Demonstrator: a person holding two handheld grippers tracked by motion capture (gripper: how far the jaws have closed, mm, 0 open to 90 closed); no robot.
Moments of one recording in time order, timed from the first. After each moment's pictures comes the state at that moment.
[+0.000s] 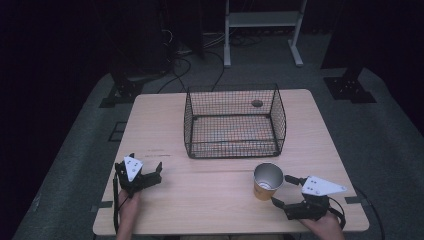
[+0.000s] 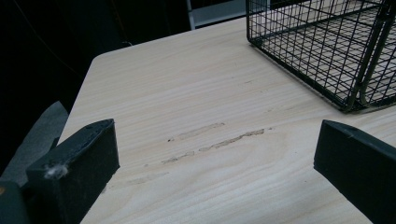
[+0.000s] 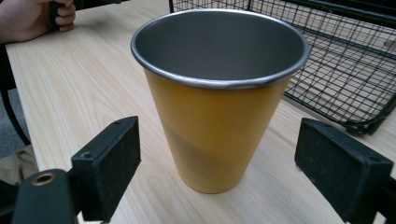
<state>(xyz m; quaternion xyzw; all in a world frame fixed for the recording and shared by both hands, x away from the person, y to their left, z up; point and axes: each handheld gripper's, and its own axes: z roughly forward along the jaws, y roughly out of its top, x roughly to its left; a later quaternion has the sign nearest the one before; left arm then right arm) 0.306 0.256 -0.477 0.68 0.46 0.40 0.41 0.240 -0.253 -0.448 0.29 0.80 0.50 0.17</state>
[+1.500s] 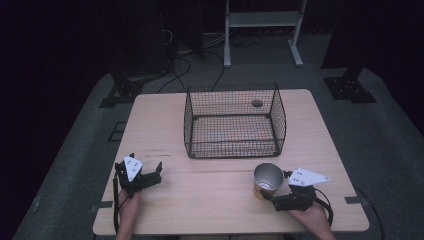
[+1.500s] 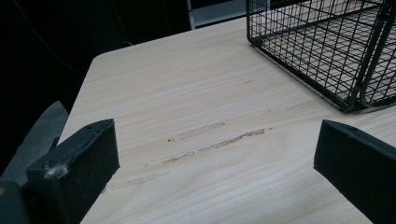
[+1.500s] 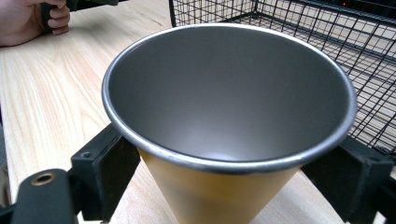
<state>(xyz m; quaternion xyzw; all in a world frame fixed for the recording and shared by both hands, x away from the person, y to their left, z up) 0.306 0.257 -0.477 0.68 0.46 0.40 0.41 0.263 -0.229 -0.449 0.29 0.80 0.49 0.17</state>
